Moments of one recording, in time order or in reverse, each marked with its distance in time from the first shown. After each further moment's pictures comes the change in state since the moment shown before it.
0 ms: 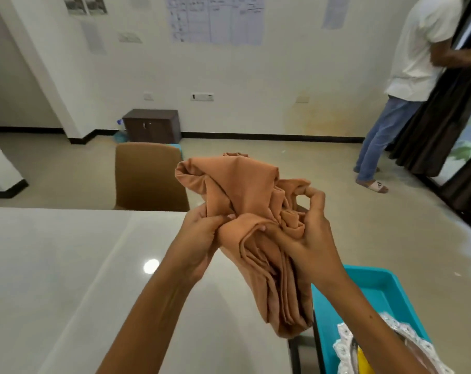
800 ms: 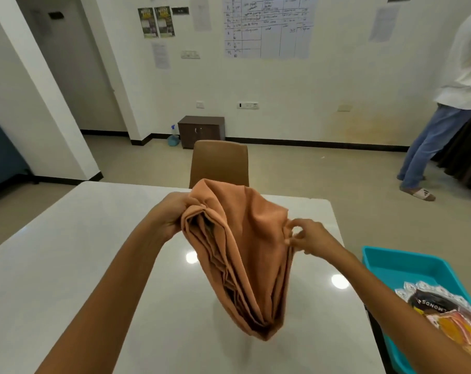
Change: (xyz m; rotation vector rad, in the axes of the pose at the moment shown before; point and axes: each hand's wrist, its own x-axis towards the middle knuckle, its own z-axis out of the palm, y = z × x) left_hand -0.178 0.059 -0.263 0.318 0.186 -0.151; right_hand -0.107 -0.053 0.159 -0.482 -0.445 0.293
